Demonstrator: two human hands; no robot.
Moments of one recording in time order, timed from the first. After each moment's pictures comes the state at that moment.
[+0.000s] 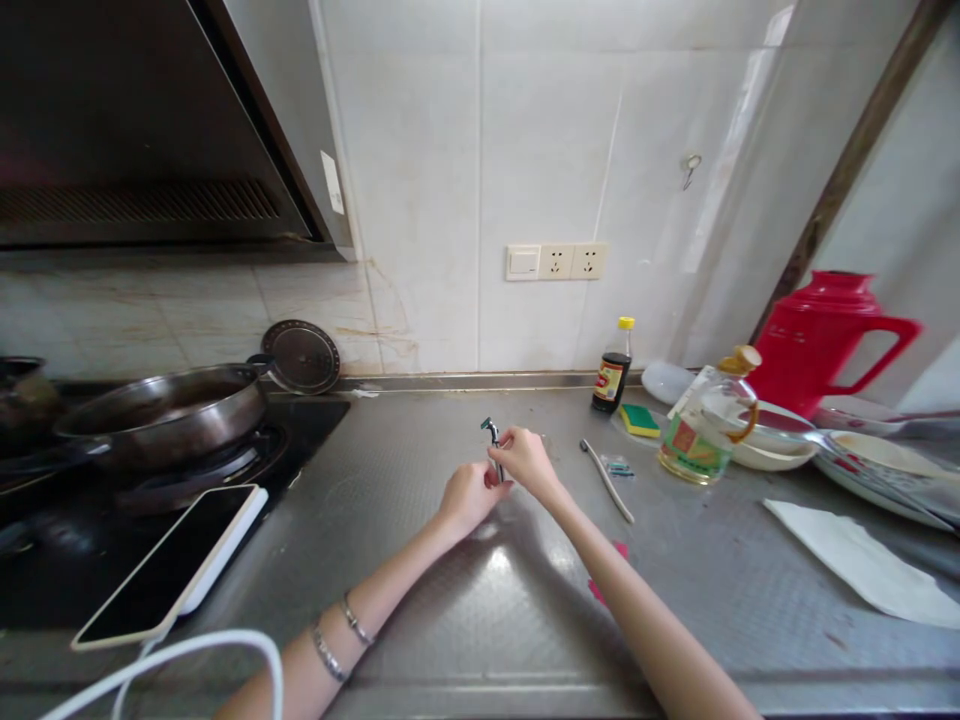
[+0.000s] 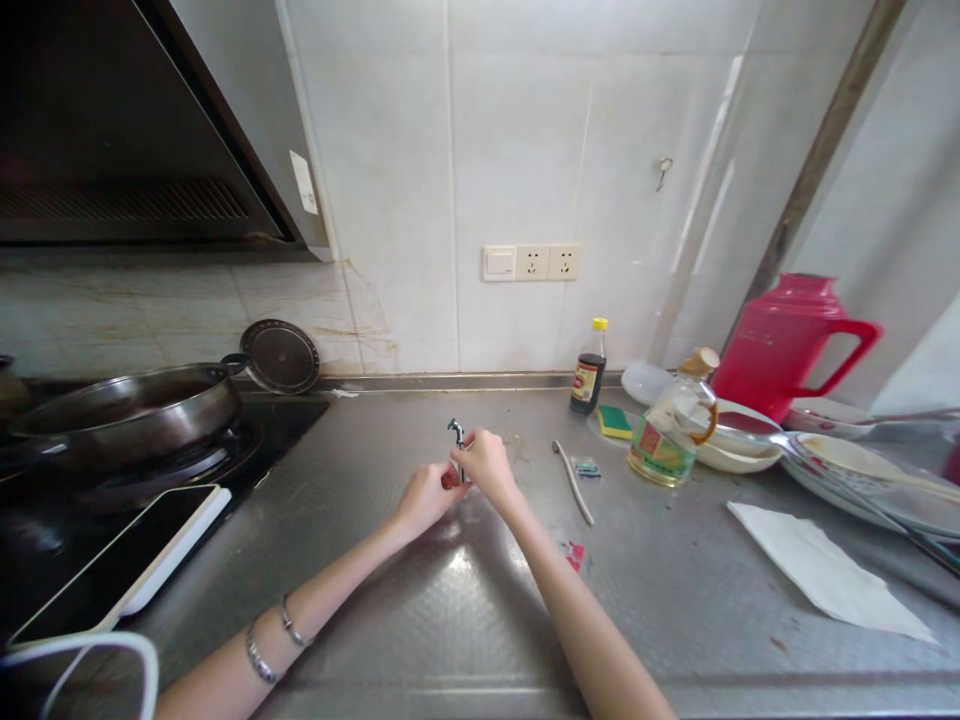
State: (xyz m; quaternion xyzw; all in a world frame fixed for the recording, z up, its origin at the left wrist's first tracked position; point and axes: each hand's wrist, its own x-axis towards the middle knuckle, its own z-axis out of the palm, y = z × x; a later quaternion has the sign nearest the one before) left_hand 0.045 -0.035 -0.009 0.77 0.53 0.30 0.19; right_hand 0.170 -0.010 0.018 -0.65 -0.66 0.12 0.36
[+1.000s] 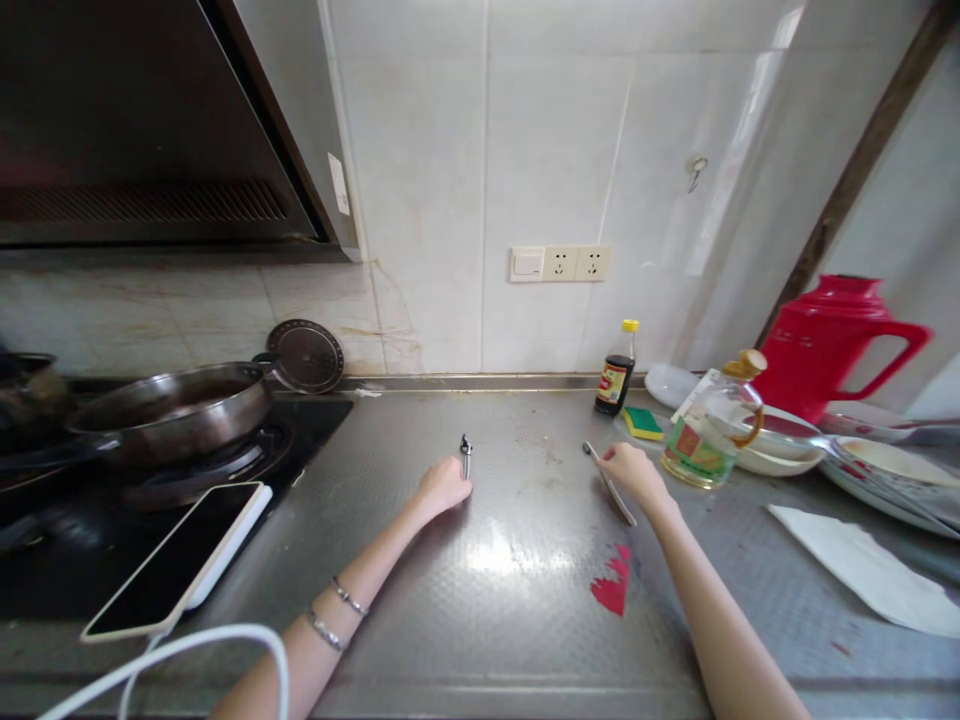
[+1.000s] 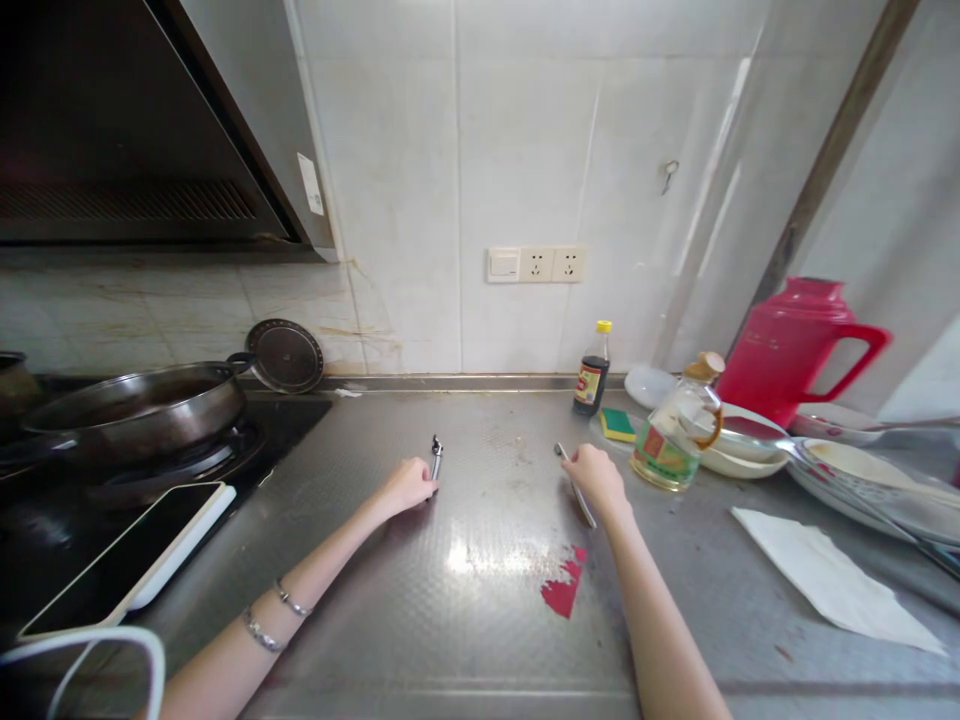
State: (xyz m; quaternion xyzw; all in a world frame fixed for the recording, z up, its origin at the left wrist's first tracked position) left_hand 0.008 -0.006 -0.008 0.75 0.64 0.11 0.14; right_hand 0.331 -0.010 -0.013 -0.79 -0.58 0.05 0.17
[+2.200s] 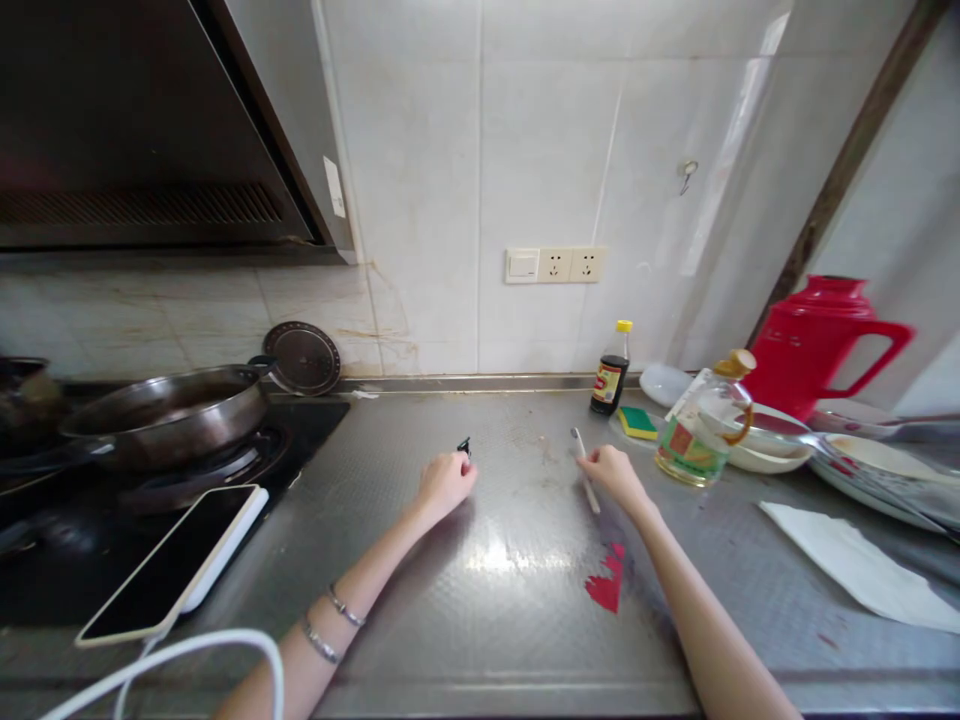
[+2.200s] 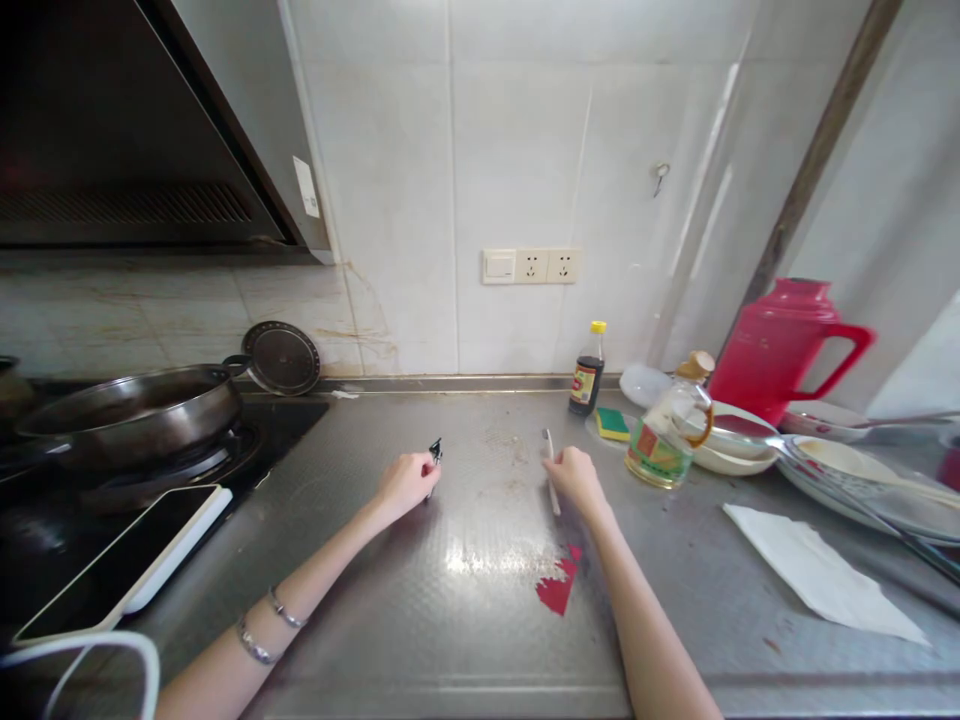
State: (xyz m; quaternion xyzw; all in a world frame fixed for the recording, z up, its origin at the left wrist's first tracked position) left_hand 0.019 -0.022 0.006 0.76 0.62 0.18 0.07; right_hand 0.305 -0.017 -0.011 -0.77 -0.60 0.07 0.21
